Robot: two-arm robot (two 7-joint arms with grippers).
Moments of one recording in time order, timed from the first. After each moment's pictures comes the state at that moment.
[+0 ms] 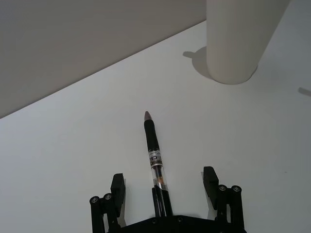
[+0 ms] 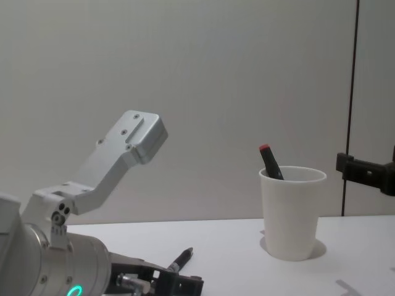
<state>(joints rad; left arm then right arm) -0.21 0.32 0.44 -1.64 -0.29 0.62 -0.05 -0.01 0.34 -0.23 -1.77 0.29 0.03 0.07</state>
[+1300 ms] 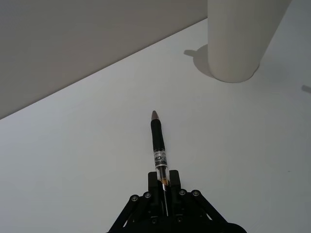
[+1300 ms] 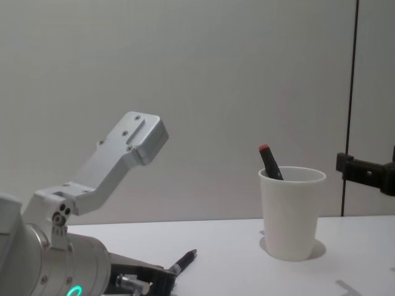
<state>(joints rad) -0.22 0.32 0.44 -1.63 -0.27 0.63 -0.05 -0.01 0.34 -0.23 -1.77 0.29 0.03 0.07</state>
